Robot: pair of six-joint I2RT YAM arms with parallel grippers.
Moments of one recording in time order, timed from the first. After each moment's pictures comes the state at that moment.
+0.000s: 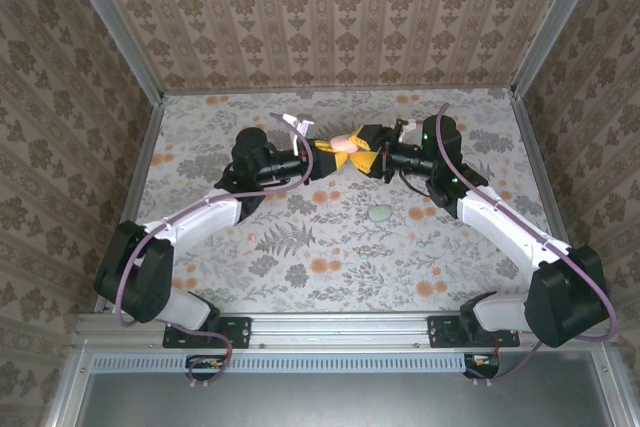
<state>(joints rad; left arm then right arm) -0.59 1.45 0.88 0.57 0.82 -0.52 0.38 1.31 0.94 0.17 -0.69 1.65</state>
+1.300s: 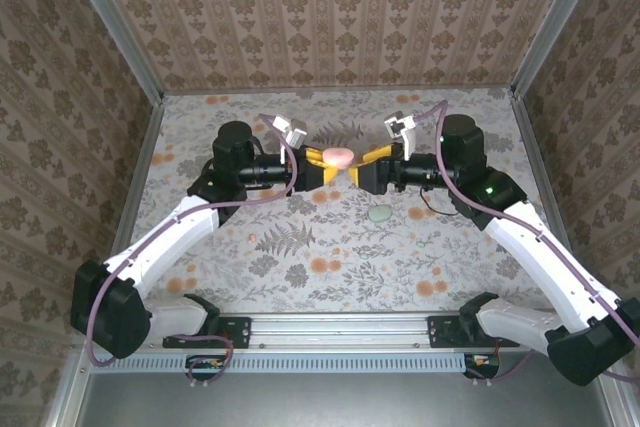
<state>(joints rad) -0.57 1.24 0.95 0.16 0.98 -0.31 0.46 1.10 1.12 -0.36 -0.68 0.34</state>
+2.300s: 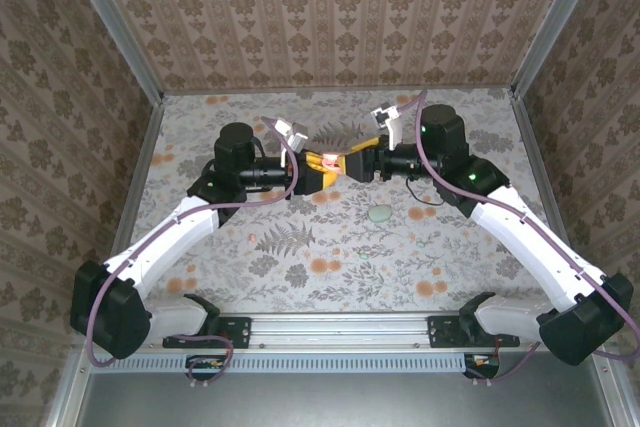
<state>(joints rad) -0.58 1.24 0.94 0.12 0.99 -0.27 0.49 1.21 1.20 -0.35 -0.57 0.35</state>
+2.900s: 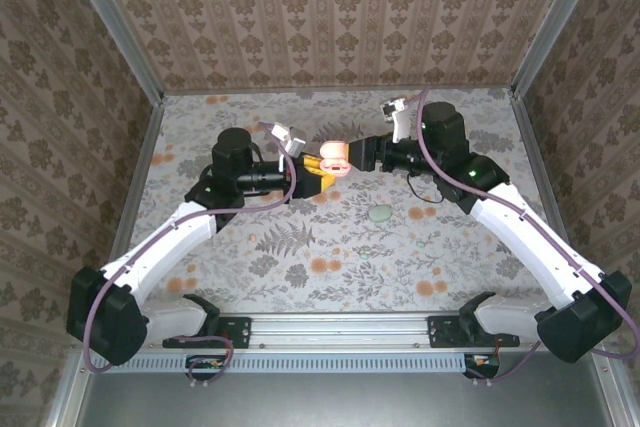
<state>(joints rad) -0.58 1.20 0.90 0.12 0.95 -0.24 0.48 1.22 1.22 -0.38 -0.43 0.45</state>
